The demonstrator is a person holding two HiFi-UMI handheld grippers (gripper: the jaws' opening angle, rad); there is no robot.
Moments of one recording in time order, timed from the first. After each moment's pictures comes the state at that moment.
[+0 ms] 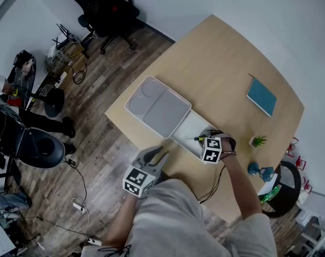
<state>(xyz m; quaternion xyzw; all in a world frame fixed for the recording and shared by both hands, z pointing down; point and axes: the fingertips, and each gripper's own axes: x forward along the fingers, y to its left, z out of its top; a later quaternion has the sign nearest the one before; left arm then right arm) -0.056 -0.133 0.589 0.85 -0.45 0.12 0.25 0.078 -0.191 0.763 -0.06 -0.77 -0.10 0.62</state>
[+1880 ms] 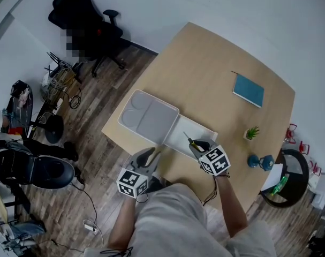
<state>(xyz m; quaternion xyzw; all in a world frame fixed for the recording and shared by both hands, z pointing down) -0.064 -0.148 0.571 0.86 -0.45 0.11 0.23 0.064 -0.187 0.656 0.26 -0.89 0.21 0.32</state>
